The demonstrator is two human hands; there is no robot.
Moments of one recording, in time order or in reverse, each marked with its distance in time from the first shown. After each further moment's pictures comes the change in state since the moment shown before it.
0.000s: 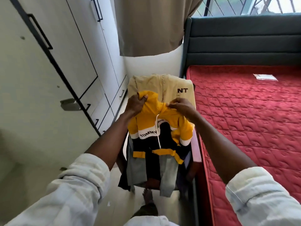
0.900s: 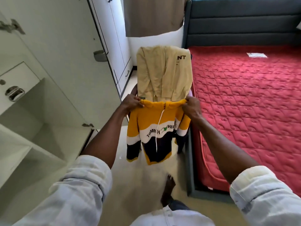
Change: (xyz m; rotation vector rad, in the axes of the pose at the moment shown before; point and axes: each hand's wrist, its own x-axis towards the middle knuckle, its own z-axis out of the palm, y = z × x) left_hand -0.351 -0.018 -0.063 -0.135 -0.243 -0.302; right_hand -0.329 0.081 0.084 -0.364 0.374 -0.039
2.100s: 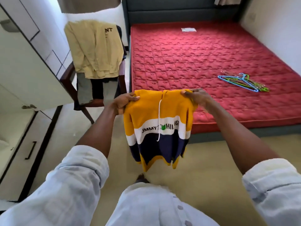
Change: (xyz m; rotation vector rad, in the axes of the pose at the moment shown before) left_hand -0.269 0.084 0.398 -0.461 -0.637 -0.130; right_hand -0.285 0.314 -0.397 0.241 -0.203 0.314
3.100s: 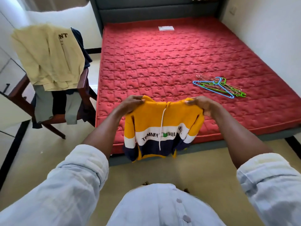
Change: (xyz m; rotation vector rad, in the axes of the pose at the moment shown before) left_hand 0.262 0.064 0.212 0.450 0.166 0.098; right_hand 0.145 0.122 -0.255 0.258 -0.174 0.362
